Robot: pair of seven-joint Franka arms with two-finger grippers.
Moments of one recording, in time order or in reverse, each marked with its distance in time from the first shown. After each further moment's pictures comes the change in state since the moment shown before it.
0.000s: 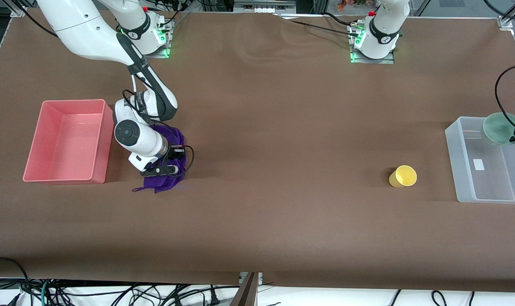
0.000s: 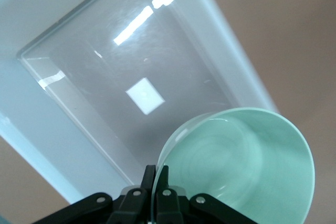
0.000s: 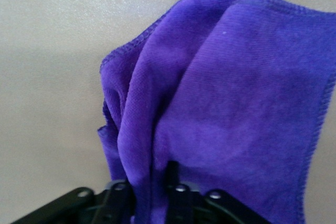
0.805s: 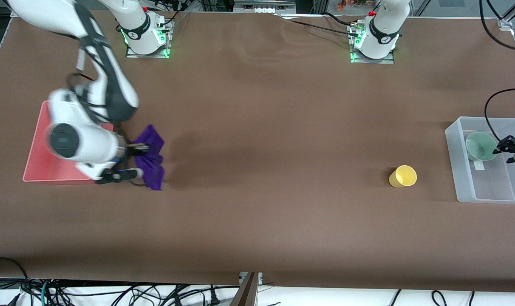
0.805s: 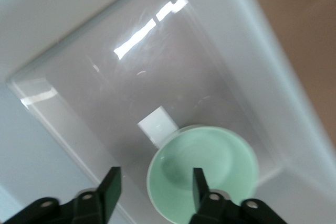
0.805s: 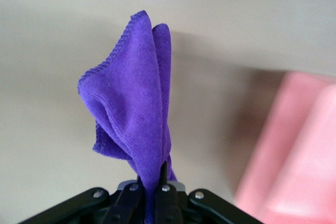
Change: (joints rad) left arm 0.029 0.065 -0.076 0.096 -0.035 -0.046 -0.015; right arm -0.068 -0.140 -0.072 0.438 -0.005 -0.776 -0.258
